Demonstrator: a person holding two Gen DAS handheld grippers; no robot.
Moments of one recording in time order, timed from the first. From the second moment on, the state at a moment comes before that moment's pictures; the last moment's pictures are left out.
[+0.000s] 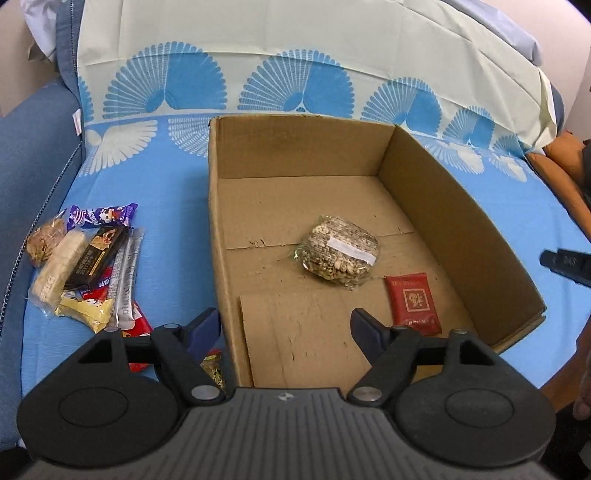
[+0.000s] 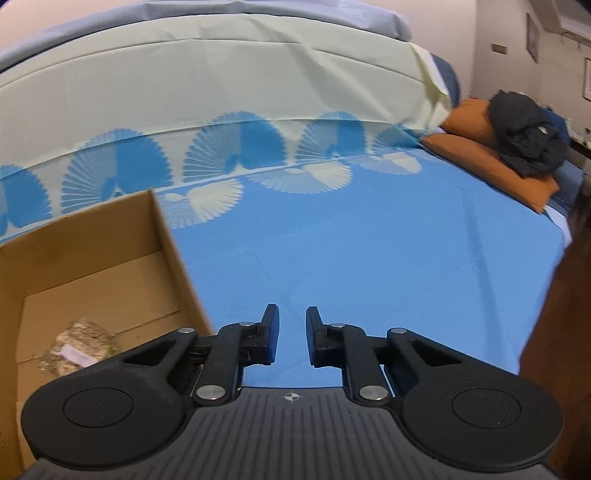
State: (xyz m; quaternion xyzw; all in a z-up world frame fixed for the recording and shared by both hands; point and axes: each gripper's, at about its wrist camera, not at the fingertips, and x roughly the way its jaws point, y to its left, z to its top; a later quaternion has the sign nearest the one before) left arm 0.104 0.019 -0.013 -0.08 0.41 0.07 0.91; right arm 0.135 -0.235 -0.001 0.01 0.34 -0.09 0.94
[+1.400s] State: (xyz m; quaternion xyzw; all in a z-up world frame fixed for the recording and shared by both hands) left arm 0.027 0.056 0.029 -0.08 0.23 0.01 0.97; right arm 0.086 -0.228 0.027 0.04 0.23 0.02 0.97
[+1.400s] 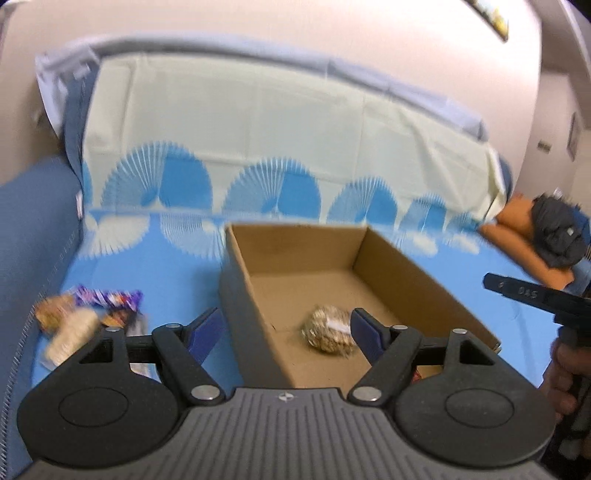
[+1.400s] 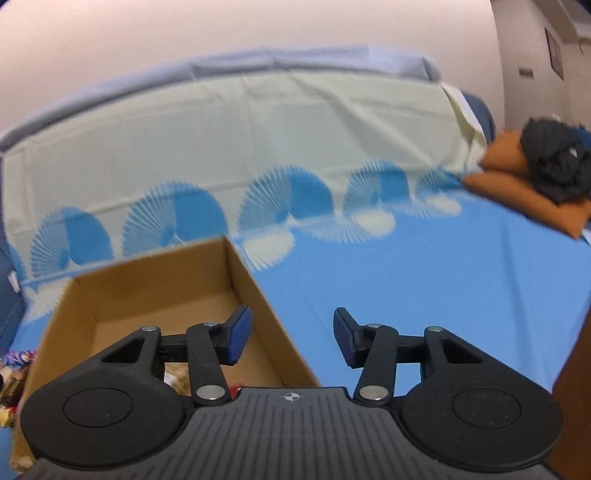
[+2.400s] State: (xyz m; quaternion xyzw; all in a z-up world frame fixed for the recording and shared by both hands) left arm -0.062 0.218 -0.032 -0.14 0.23 0.05 0.96; right arm -0.017 0.058 -0.074 -0.27 0.27 0.21 0.90
